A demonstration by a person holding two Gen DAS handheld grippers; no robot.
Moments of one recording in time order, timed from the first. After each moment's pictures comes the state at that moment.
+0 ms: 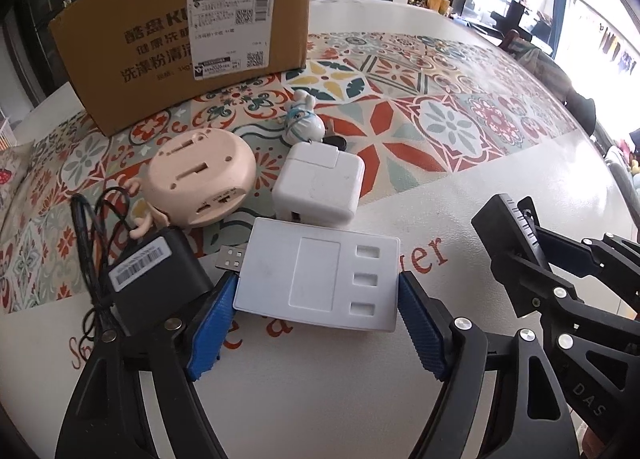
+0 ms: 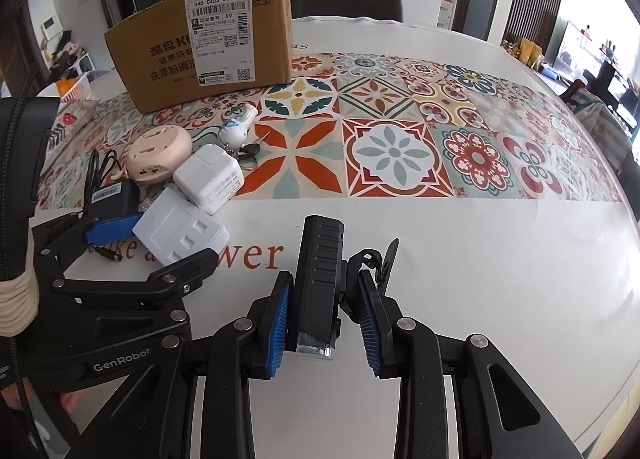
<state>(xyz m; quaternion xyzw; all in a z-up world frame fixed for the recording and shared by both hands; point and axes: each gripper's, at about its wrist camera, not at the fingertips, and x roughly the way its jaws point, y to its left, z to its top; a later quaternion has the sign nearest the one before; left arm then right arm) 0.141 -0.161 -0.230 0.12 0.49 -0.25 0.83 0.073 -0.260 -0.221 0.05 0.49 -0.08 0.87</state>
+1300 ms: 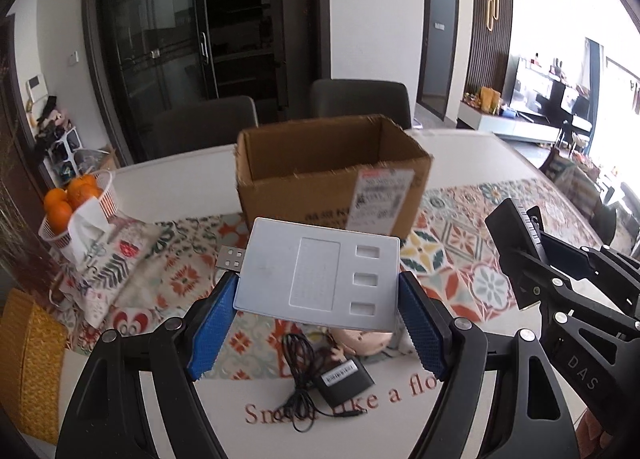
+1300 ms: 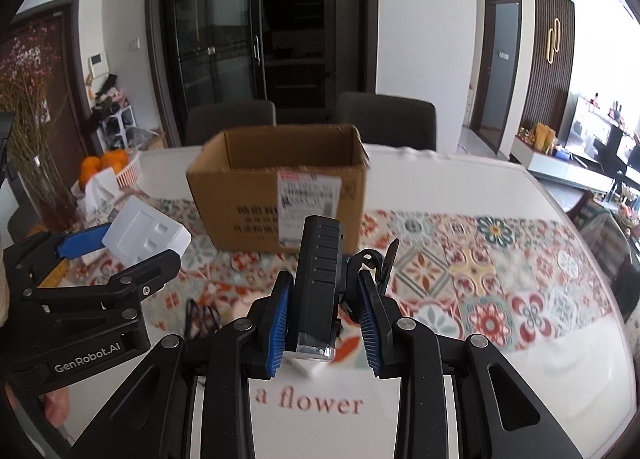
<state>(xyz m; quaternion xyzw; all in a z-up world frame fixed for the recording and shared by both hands) 0.174 -0.073 -0.064 0.07 0.36 -0.15 0.92 0.122 -0.201 -0.083 0.02 0.34 -0.04 0.94</state>
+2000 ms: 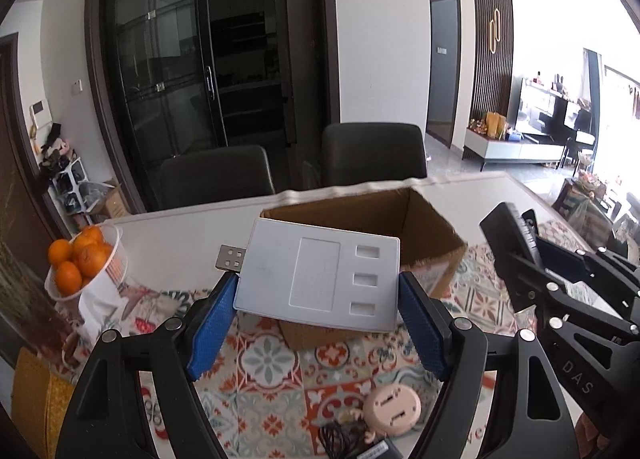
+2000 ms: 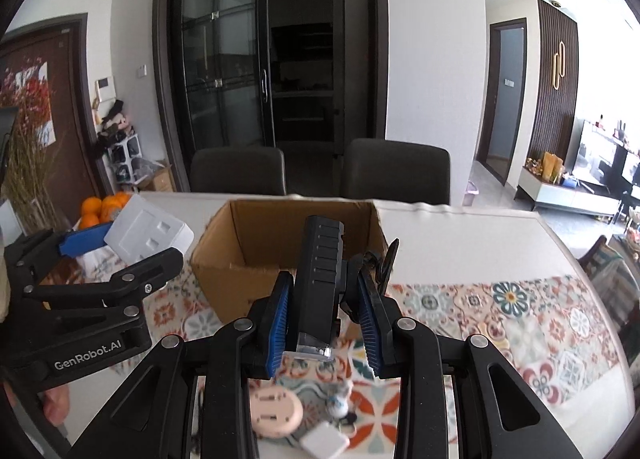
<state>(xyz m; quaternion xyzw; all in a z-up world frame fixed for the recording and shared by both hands) 0.251 -0.070 -0.017 0.07 0.30 -0.15 0.94 0.196 -0.192 -0.036 0.02 0.29 -0.03 0.96</state>
